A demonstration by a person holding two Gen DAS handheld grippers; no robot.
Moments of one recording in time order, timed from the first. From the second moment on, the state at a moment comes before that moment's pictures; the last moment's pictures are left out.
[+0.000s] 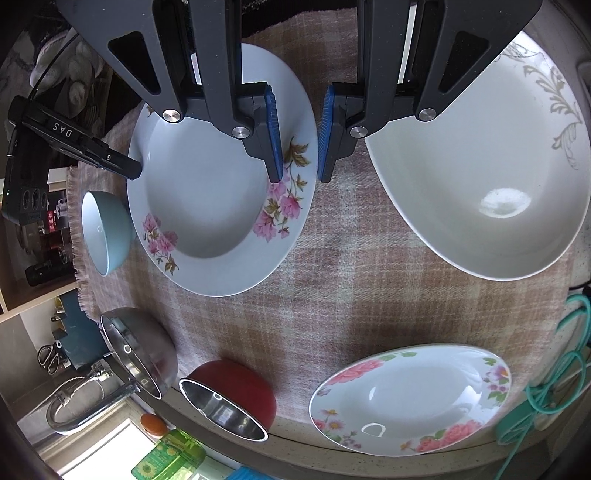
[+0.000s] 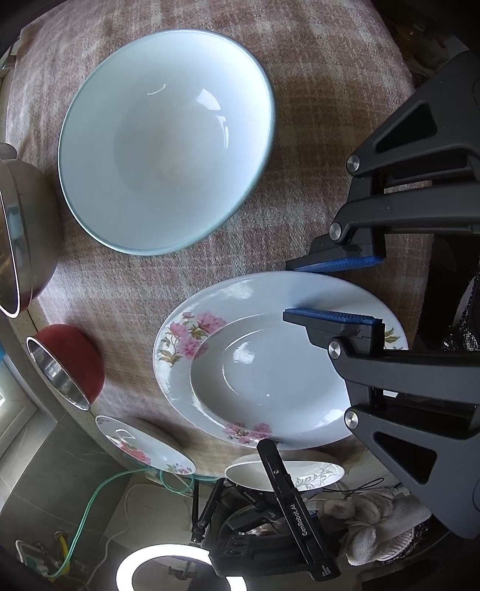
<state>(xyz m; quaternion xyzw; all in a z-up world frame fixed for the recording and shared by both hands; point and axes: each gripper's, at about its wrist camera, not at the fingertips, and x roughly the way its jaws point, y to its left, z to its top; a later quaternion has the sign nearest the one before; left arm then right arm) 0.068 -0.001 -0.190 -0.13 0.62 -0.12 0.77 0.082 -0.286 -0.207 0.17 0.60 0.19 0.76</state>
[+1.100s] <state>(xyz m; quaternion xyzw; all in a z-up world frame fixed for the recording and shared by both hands) 0.068 0.057 -0.139 -0.16 0.56 -0.09 0.81 0.095 -0.265 -0.158 0.14 0.54 0.19 0.81</state>
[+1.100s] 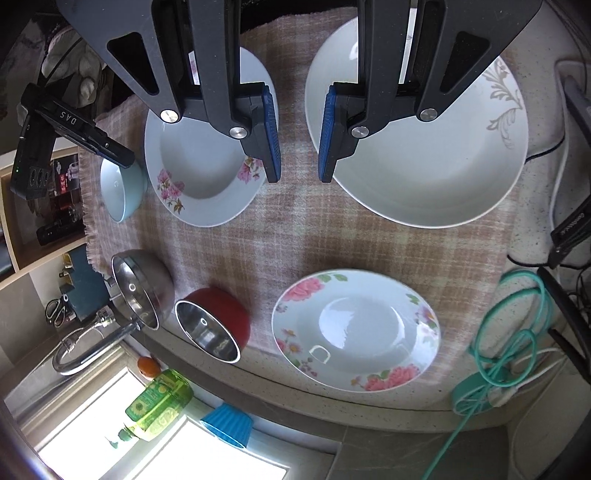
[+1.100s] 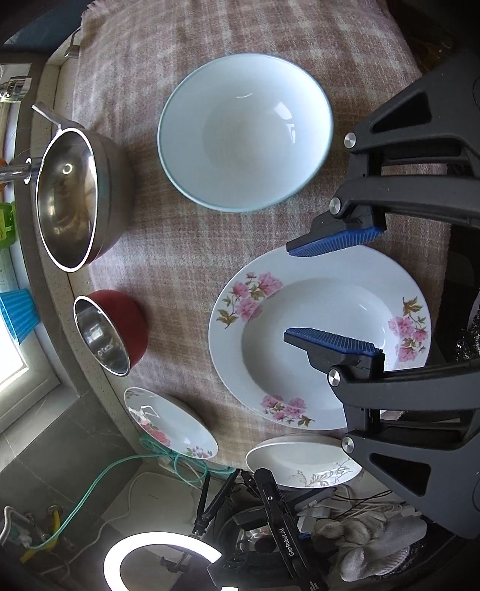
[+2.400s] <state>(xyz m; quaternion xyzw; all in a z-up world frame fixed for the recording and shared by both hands) 0.239 0.181 -0.181 -0.17 0.55 -0.02 0.82 0.238 -0.104 -0.175 0.15 0.57 0.25 0.77</state>
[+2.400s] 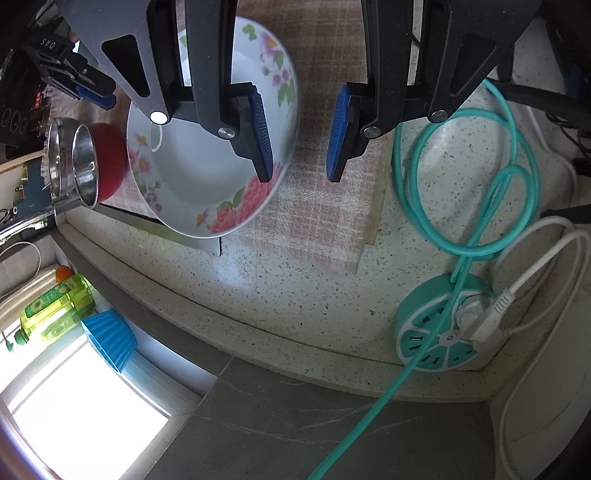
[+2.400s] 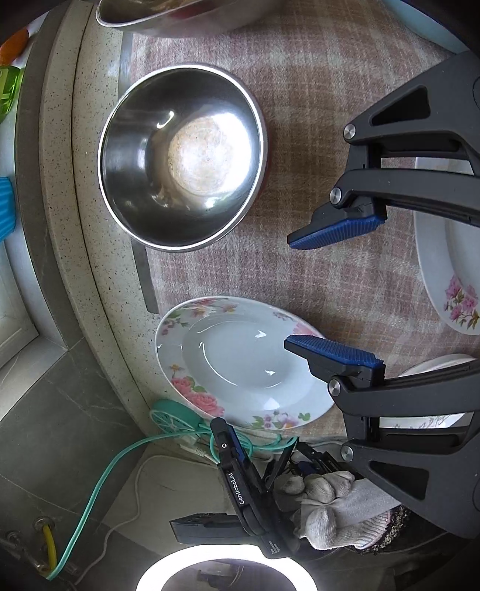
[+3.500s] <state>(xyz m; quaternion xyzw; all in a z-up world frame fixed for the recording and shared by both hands) 0.238 0.161 -0.188 -0.18 0.57 -0.05 0.80 0.253 -0.084 -0.185 0.16 0.60 0.25 0.74</state>
